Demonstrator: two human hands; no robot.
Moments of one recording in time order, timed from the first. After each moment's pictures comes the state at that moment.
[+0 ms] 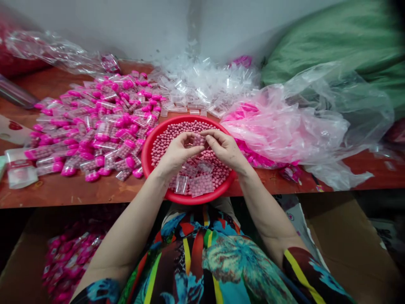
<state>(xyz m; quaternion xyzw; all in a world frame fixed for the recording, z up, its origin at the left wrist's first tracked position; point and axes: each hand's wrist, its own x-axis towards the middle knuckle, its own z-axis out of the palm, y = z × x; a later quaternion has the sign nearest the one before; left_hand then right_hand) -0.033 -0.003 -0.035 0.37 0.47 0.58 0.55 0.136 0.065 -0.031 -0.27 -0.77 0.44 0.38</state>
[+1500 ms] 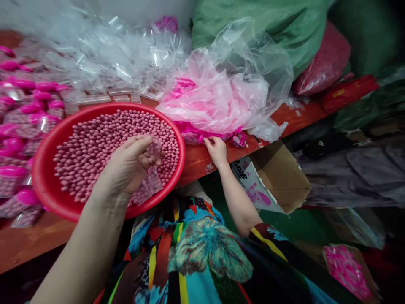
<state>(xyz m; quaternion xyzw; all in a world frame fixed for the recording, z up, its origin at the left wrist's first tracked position) 0.033 0.000 -0.008 0.24 0.46 0.52 0.67 0.318 0.065 -0.158 -0.69 -0.62 0.14 0.35</state>
